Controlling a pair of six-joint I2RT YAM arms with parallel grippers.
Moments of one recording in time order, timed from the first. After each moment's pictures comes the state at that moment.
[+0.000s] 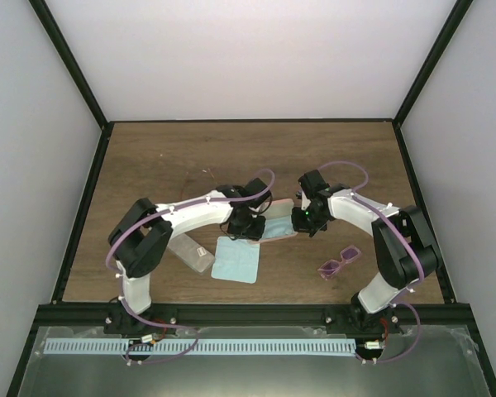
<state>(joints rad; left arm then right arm) -0.86 1.88 1.31 -0.76 0.15 -0.62 0.41 1.61 0.93 -0.64 -0.21 0.38</state>
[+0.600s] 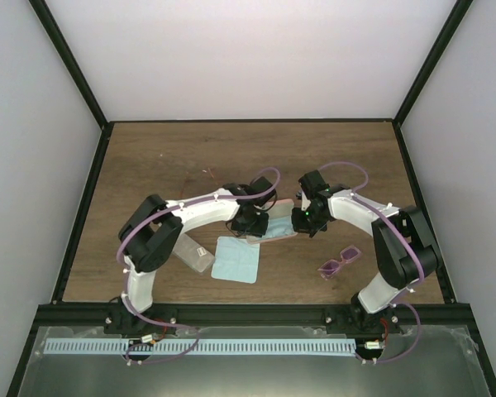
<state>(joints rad) -0.86 1.96 1.38 -0.75 0.09 -0.63 0.41 1.61 0.92 -0.63 -0.22 0.38</state>
